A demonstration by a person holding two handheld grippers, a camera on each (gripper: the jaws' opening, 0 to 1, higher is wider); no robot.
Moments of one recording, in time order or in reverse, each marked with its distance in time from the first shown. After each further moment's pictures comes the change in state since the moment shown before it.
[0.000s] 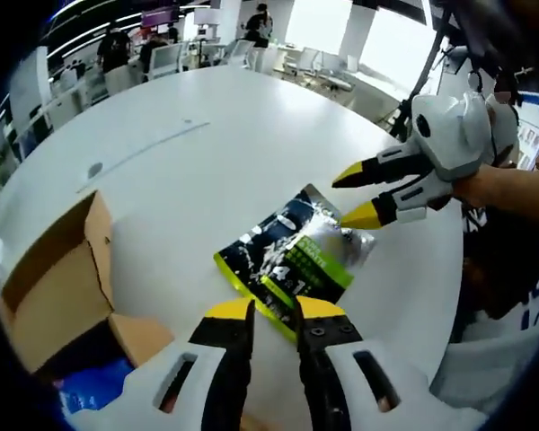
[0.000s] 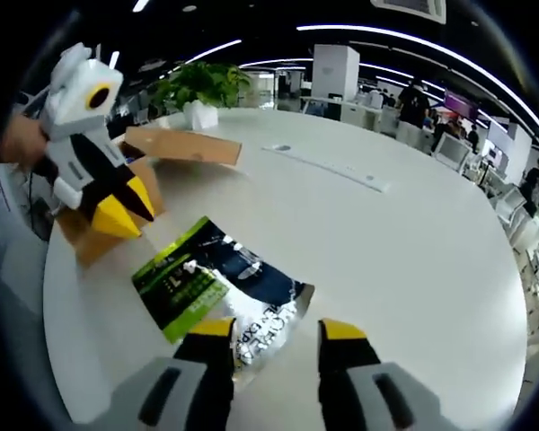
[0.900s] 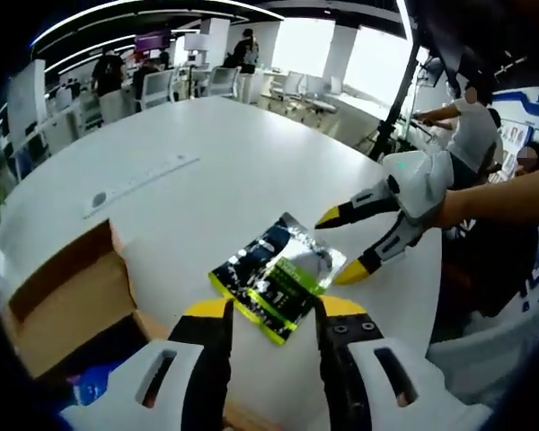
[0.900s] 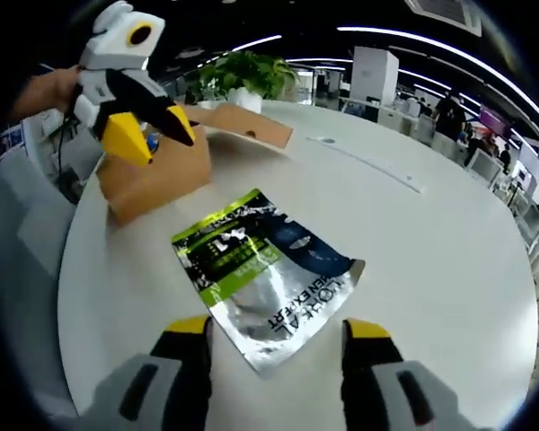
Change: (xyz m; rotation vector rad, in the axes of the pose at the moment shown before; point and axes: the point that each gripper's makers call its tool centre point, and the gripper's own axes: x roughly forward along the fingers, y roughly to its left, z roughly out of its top) left arm -0.044 -0.017 0.015 0.048 -0.128 -0.047; right arm -0.002 0.031 -0.025 -0.107 0.016 0.118
